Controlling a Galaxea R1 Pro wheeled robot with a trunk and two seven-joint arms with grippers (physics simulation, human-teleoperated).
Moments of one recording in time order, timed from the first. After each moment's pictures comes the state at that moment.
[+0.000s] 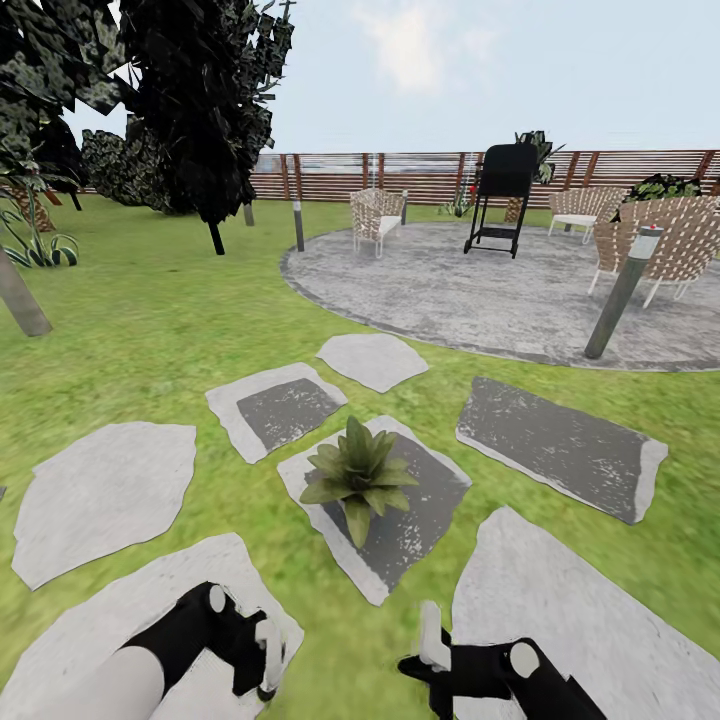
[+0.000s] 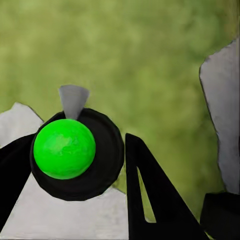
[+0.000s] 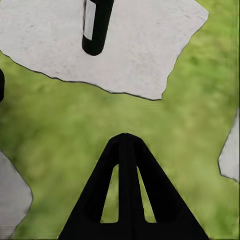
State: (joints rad) left arm -0.63 0.06 -0.16 -0.41 -0.89 -0.05 -0.98; right arm -0.40 -0.03 0.07 -0.62 0.60 -0.43 0.94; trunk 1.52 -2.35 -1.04
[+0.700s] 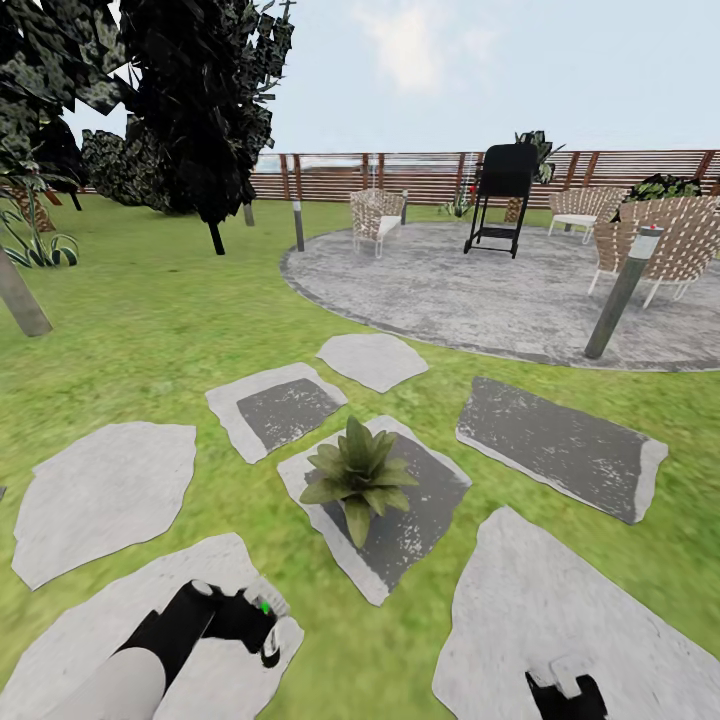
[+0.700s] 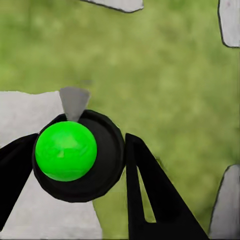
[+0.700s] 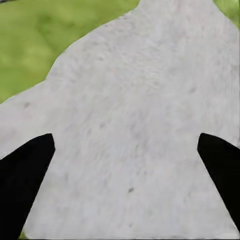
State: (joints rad) left arm -0.63 0.02 0.22 -0.40 -0.75 0.20 -0.75; right arm -0.40 -0.17 -0.38 -0.17 0.54 -0.43 0.08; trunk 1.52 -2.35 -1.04
